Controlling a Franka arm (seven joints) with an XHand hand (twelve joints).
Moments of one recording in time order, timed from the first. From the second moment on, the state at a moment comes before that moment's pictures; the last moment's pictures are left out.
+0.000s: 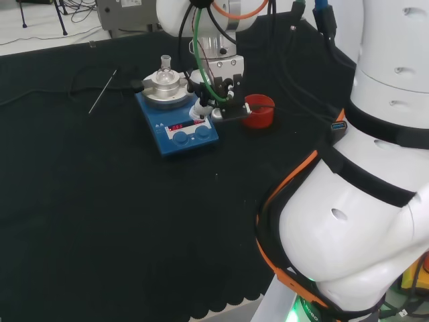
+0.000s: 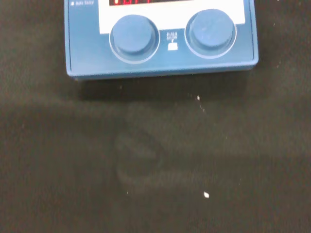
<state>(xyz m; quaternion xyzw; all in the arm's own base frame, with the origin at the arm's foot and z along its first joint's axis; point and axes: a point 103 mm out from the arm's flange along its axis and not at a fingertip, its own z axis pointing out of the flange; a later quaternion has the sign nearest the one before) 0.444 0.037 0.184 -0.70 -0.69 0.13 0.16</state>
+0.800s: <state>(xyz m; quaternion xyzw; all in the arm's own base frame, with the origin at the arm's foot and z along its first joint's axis) 0.441 0.056 0.164 -0.66 -0.68 0.24 0.22</state>
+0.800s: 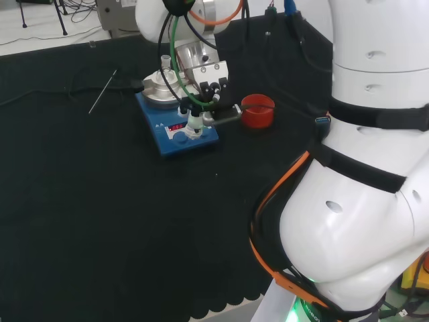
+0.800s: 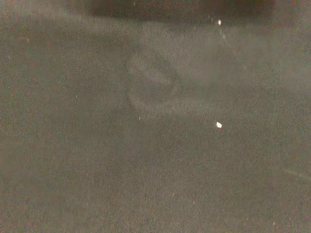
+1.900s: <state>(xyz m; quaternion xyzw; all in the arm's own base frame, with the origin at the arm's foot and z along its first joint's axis) 0.440 0.065 0.142 -0.64 -0.67 0.30 0.24</state>
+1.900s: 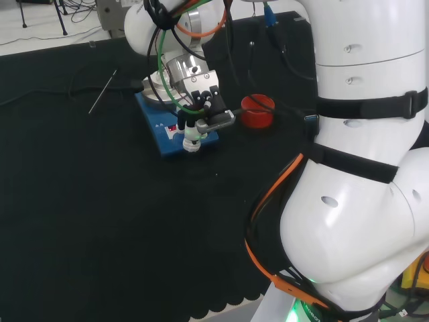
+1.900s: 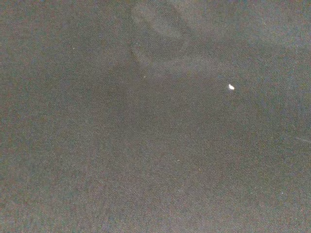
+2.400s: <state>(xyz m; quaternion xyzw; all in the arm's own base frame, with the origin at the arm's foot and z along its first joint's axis) 0.441 0.067 0.140 -0.64 -0.67 0.30 0.24</state>
